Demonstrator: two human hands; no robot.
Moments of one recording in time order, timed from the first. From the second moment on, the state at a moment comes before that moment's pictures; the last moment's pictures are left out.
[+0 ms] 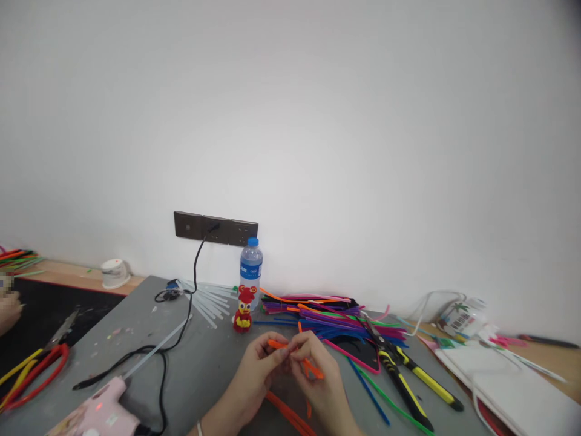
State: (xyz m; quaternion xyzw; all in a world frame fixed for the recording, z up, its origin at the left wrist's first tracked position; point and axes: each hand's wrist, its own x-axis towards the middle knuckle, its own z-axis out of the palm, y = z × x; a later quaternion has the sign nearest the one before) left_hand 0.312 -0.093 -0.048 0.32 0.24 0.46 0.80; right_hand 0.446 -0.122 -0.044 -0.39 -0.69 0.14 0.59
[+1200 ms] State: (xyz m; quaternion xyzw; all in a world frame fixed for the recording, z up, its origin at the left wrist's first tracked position) left_hand 0.300 -0.093 -0.037 0.39 0.25 0.38 0.80; right_hand 0.462 -0.123 -0.033 -0.38 -0.58 0.38 0.62
